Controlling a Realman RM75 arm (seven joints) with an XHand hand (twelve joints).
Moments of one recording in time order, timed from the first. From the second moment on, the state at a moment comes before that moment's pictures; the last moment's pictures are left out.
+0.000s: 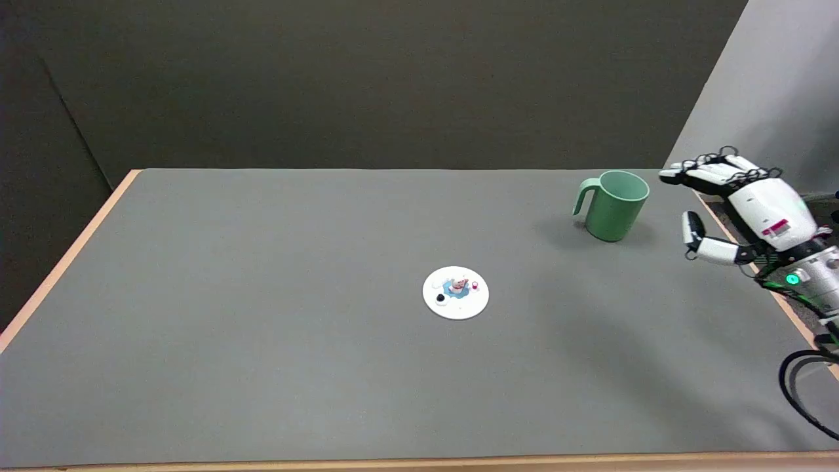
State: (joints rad) arm -0.24 -0.71 1.72 -0.72 0.28 -1.29 -2.30
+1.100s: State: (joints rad) arm -0.16 -0.76 1.46 -1.06 0.30 -1.04 -2.30
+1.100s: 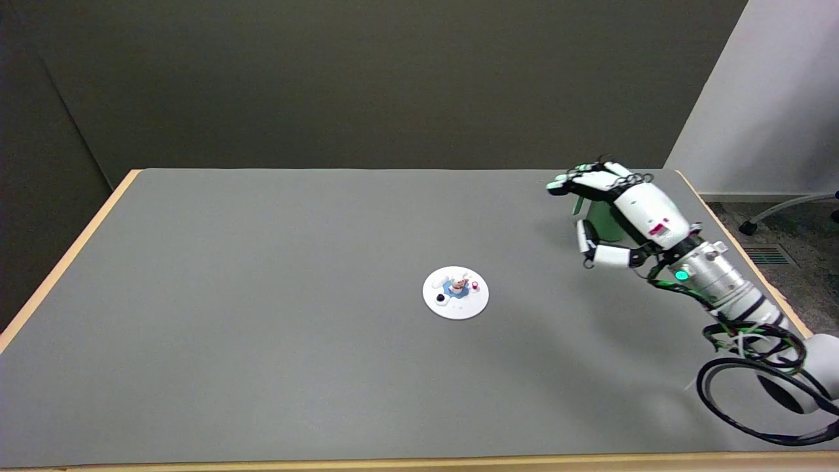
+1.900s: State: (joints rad) arm 0.01 -0.87 1.26 -1.12 0.23 -0.90 -2.30
